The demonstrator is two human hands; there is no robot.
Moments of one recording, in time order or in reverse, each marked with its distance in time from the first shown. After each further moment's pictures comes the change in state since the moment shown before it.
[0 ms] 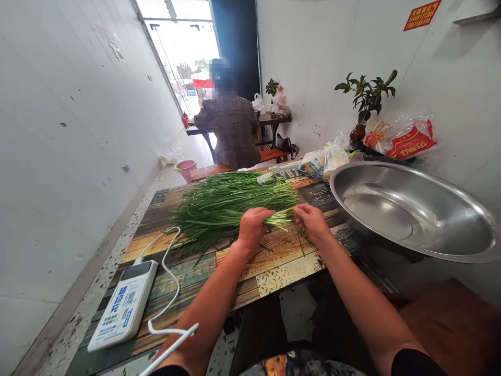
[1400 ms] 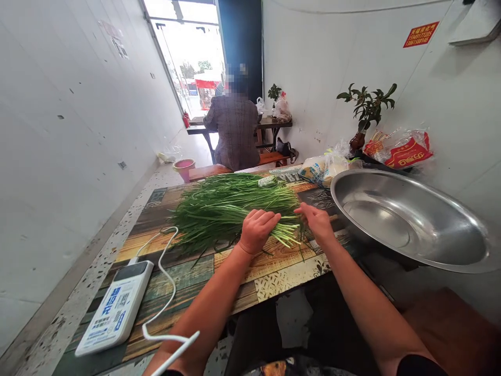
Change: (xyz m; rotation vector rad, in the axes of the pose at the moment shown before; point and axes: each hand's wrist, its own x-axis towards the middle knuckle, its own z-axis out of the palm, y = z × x) left_hand 0.004 0.013 -0.011 0.281 0.228 0.362; right_hand -0.004 -0.024 -0.010 -0.277 0.001 -0.182
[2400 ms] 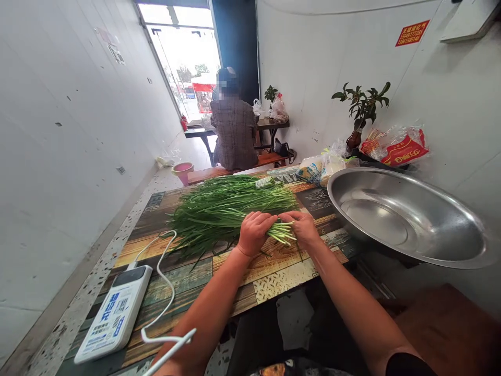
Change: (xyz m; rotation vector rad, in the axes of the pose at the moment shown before) left_hand -0.002 0.002 0.004 -0.106 -0.040 -0.079; right_hand -0.010 0.007 0.037 0.252 -0.082 0.132
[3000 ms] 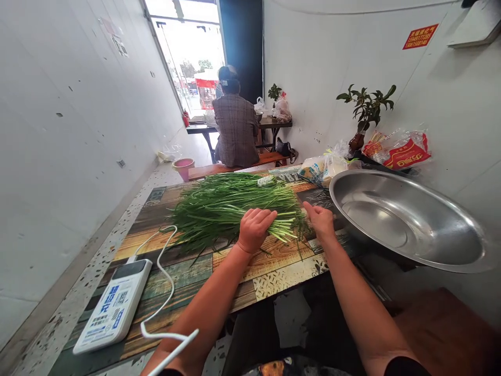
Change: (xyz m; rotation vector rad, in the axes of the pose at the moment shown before) left_hand 0.000 -0.002 -0.003 0.106 0.054 0.019; right_hand 0.022 0.000 -0.051 -0.405 0.365 -0.166
